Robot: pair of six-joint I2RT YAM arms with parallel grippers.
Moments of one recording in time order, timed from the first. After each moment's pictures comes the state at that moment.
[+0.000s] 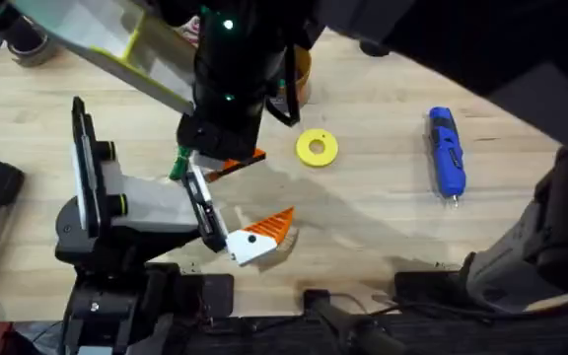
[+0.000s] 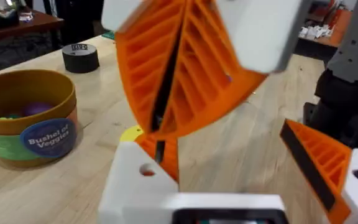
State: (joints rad) left arm -0.03 0.01 0.01 -0.12 1.10 -0.01; right arm 1.05 1.94 2.14 -1.44 -0.15 -0.32
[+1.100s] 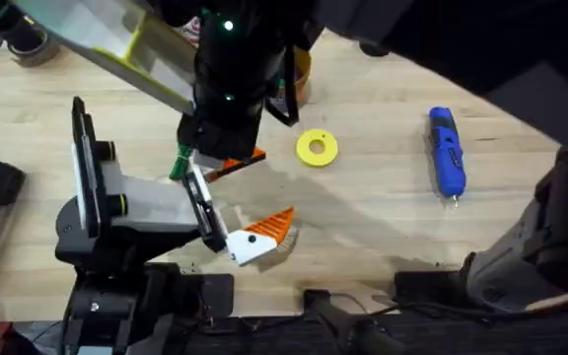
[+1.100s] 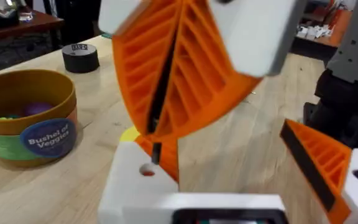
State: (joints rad) left arm -0.03 0.01 0.01 -0.12 1.10 -0.01; right arm 1.04 1.94 2.13 -1.43 -0.15 -0.32
